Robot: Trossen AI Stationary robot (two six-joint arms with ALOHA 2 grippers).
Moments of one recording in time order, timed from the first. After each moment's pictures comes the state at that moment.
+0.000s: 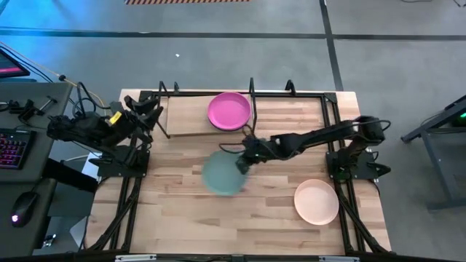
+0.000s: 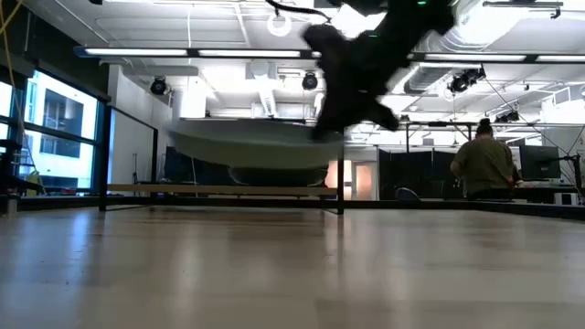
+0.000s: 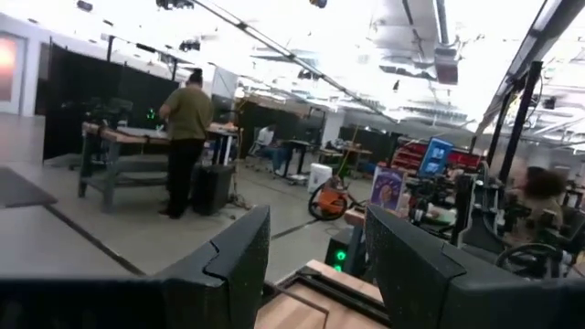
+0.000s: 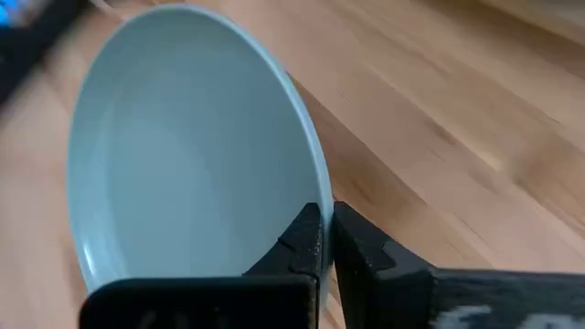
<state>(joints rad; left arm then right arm) -0.31 0.41 0.62 0.17 -0.86 0.07 0.06 1.69 1.11 -0.25 0.15 0.82</state>
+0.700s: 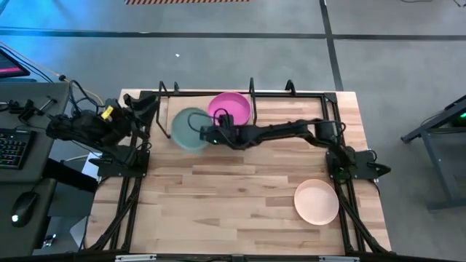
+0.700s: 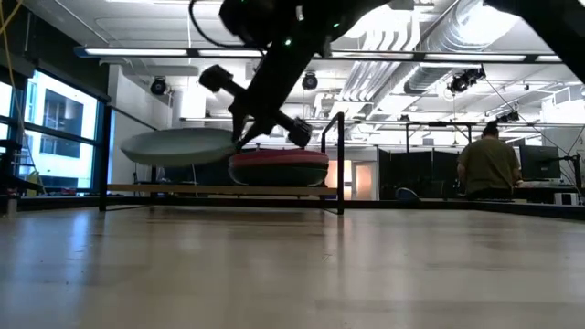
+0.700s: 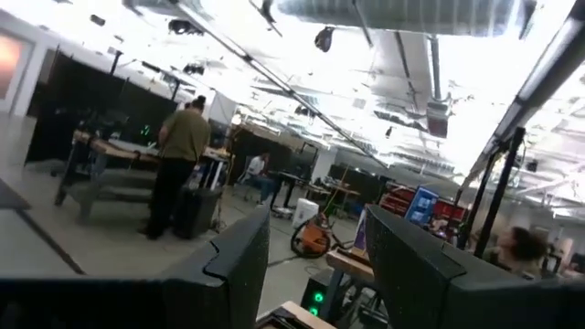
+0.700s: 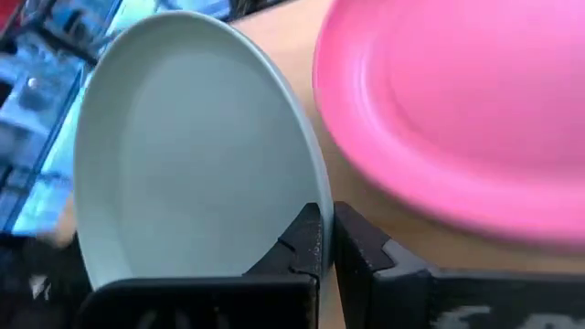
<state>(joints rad) -0.31 0.45 0.62 0.37 -0.86 0.07 -0.05 2.21 1.78 -0.38 0.57 1.26</state>
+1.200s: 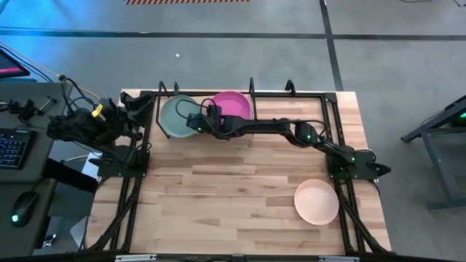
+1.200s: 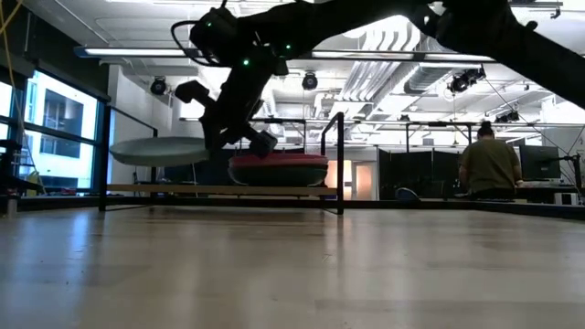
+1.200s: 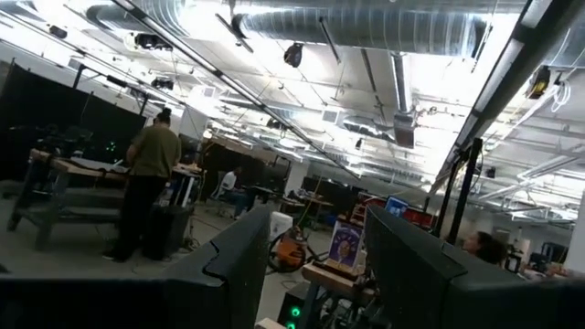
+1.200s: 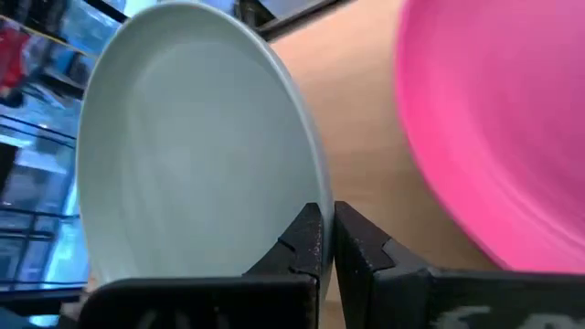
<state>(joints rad) -0.31 0.40 0.62 0.37 -0.76 0.11 -0.12 2.50 2.28 -0.54 0.52 1.35</state>
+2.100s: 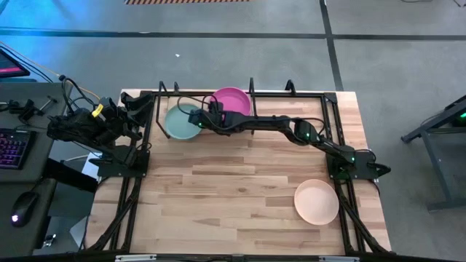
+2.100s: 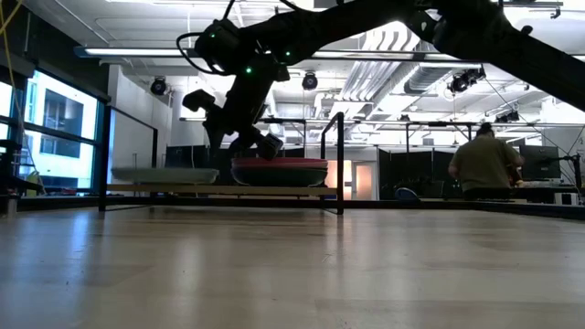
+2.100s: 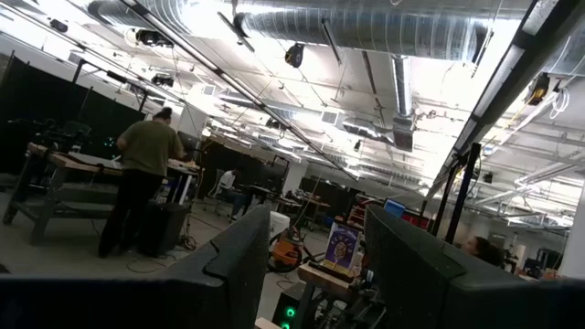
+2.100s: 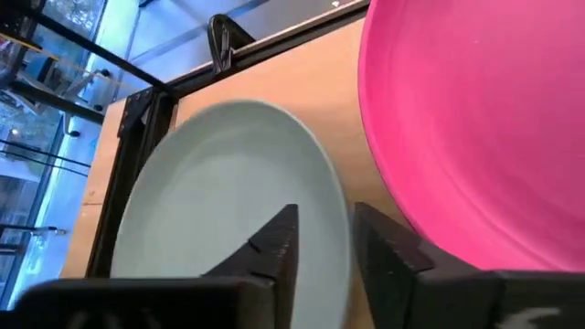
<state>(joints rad) -0.31 0.40 0.62 0.37 -0.76 0.08 -0.16 2.51 2.30 -0.59 0.53 1.33</state>
